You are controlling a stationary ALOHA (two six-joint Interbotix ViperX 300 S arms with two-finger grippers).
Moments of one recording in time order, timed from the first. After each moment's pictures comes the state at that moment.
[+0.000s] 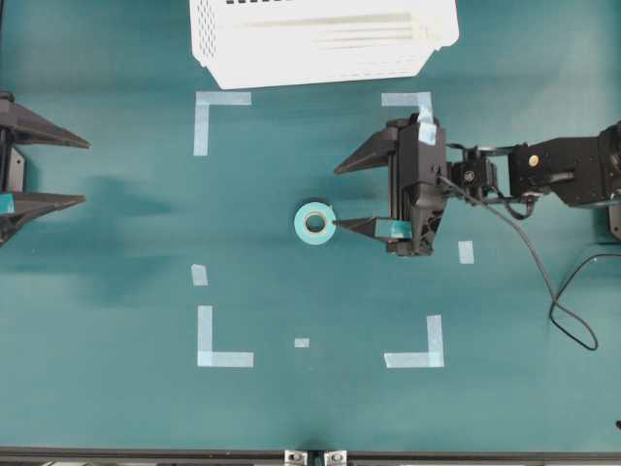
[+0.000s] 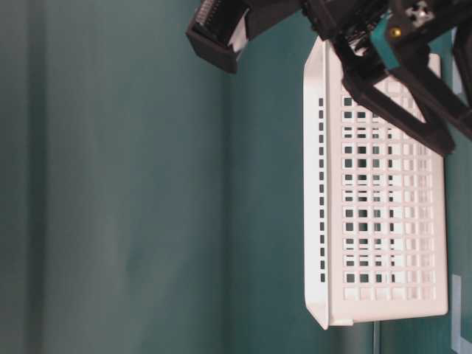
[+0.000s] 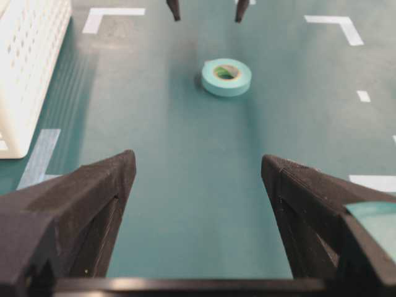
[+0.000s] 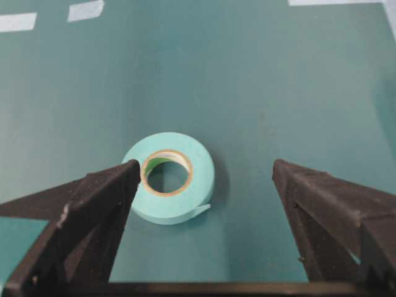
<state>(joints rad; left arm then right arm) 0.01 -1.43 1.57 -0.03 0.05 0.00 0.02 0.13 0.87 0.00 -0.56 0.23</state>
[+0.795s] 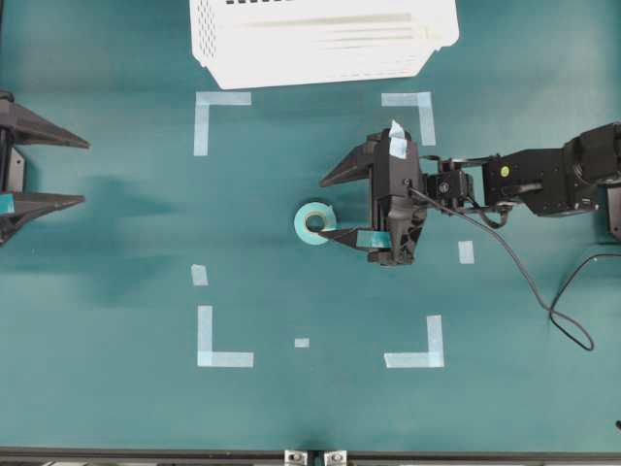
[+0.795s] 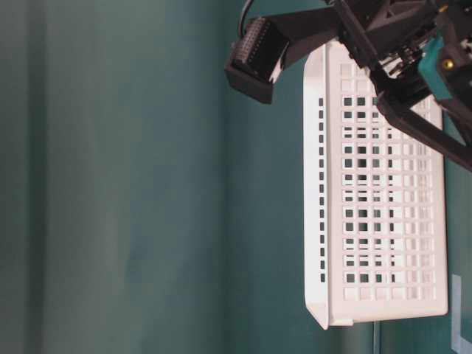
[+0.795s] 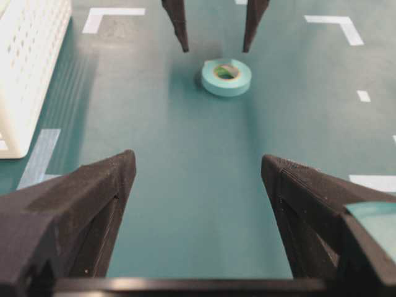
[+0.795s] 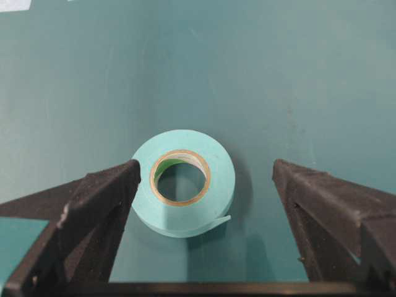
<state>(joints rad) 0.01 -1.43 1.56 -0.03 0.05 0.00 0.03 0.23 0.80 0.00 -0.56 0.25</state>
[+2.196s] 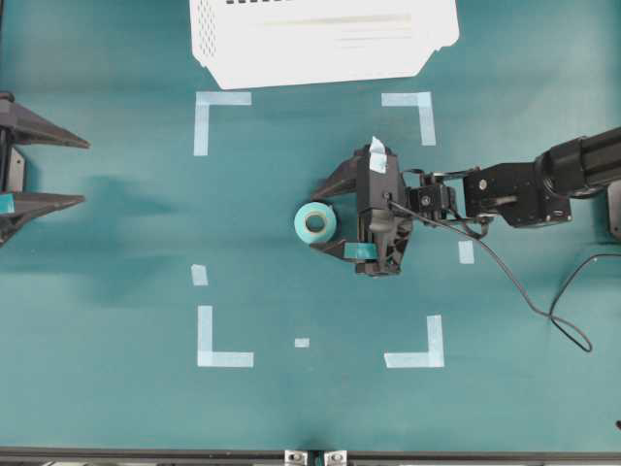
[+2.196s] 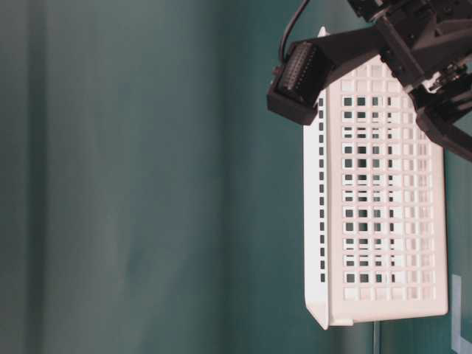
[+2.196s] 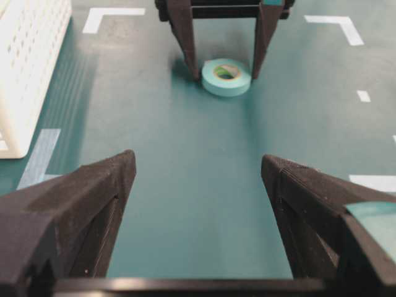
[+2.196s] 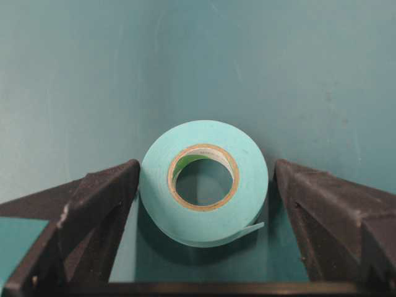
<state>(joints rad) 0.01 -1.43 1.57 -0.03 0.04 0.00 0.06 0.34 0.74 0.01 -0.58 0.27</state>
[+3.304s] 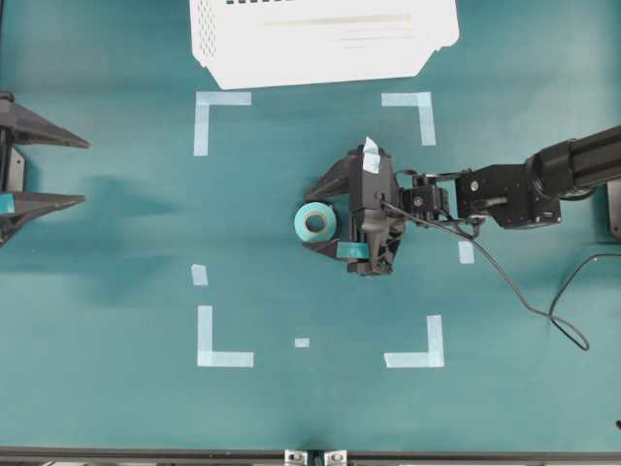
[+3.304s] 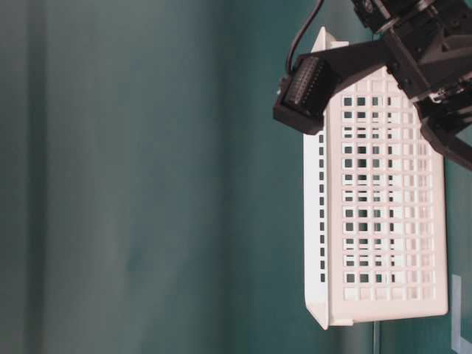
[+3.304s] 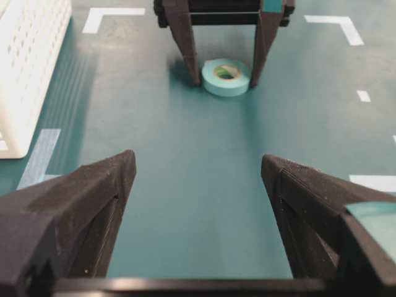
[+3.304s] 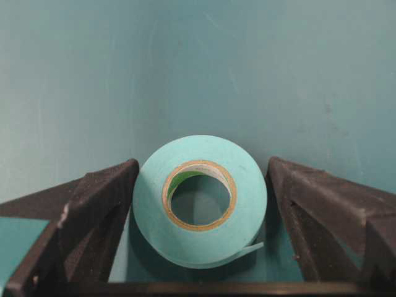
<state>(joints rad) 0.01 -1.43 1.57 -0.03 0.05 0.00 0.06 0.36 0.71 0.02 -0.58 0.27</state>
